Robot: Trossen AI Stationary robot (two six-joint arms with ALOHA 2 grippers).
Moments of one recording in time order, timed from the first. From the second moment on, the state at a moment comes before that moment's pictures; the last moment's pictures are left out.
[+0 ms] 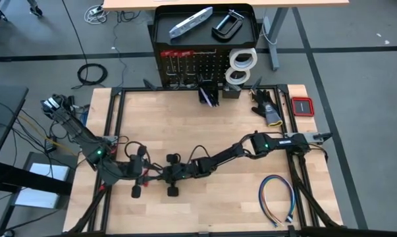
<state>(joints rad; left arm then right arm) -0.79 0.98 0.60 -0.05 -0.70 -0.31 0.21 2.59 1.76 0.35 0.12 0.10</state>
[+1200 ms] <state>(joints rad) -0.79 1.09 0.60 -0.15 -0.72 -0.23 0.16 2.02 1.76 -0.61 -0.04 0.61</state>
